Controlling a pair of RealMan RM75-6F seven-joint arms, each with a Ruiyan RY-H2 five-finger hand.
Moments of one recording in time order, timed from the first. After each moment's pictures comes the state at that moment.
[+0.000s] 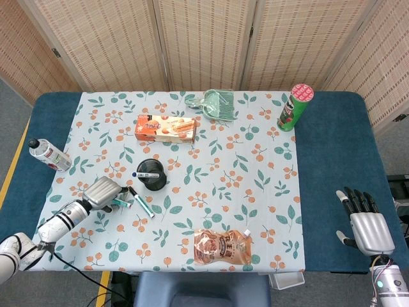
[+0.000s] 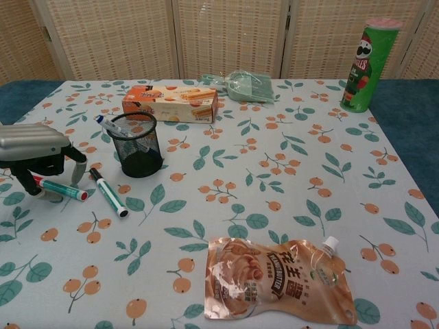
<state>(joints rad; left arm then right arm) -0.73 -1.48 0.12 -0.88 1.77 0.94 -0.39 0.09 -1.14 0.03 -1.64 -1.43 1.34 -0.24</state>
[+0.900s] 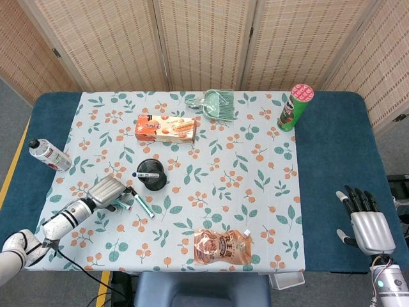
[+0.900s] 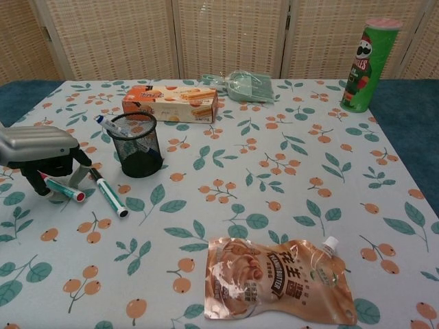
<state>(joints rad) -0.76 -1.52 0.16 -0.81 1.75 0.98 -0.45 0.09 -1.14 0.02 -1.63 -1.44 1.36 -0.24</state>
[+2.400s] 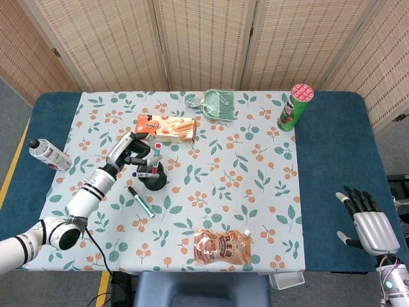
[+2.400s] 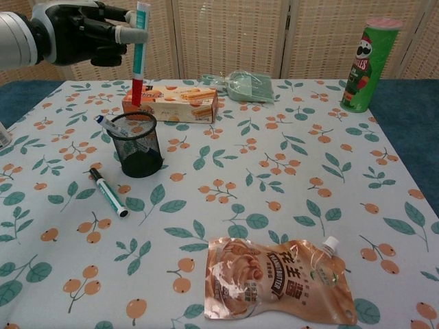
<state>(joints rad) -0.87 -1.33 -0.31 -1.41 1.20 0.77 -1.03 0.11 -1.08 0.00 -1.61 -1.49 1.34 -0.06</state>
